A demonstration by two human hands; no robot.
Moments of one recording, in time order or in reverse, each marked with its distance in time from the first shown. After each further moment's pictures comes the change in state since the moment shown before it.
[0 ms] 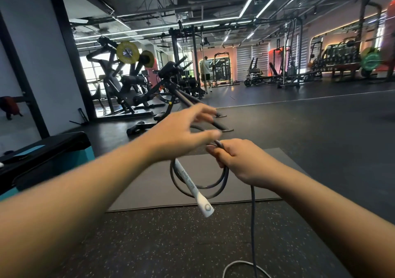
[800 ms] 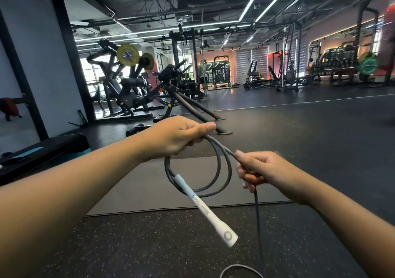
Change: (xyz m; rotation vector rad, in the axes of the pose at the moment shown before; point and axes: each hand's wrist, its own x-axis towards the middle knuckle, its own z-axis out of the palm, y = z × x) left_hand 0.012 -0.005 -0.010 -0.178 -0.193 -0.089; right_hand -0.038 0.054 -0.019 0.672 -0.128 0.105
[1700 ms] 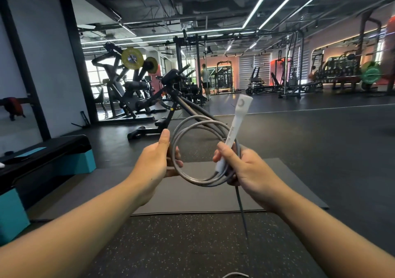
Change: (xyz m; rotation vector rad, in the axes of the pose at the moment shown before) left_hand -0.033 -0.026 0.042 -0.785 0.563 -0.449; right_hand 0.023 -0.026 0.046 0.259 0.173 -0.132
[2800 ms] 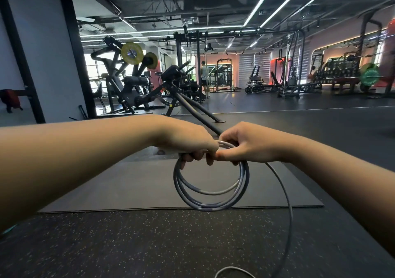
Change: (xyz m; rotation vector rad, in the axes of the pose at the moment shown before) left_hand 0.019 0.076 0.036 1.096 -0.796 0.071; right_hand 0.038 -0.053 -0.035 -0.891 -0.420 -0.106
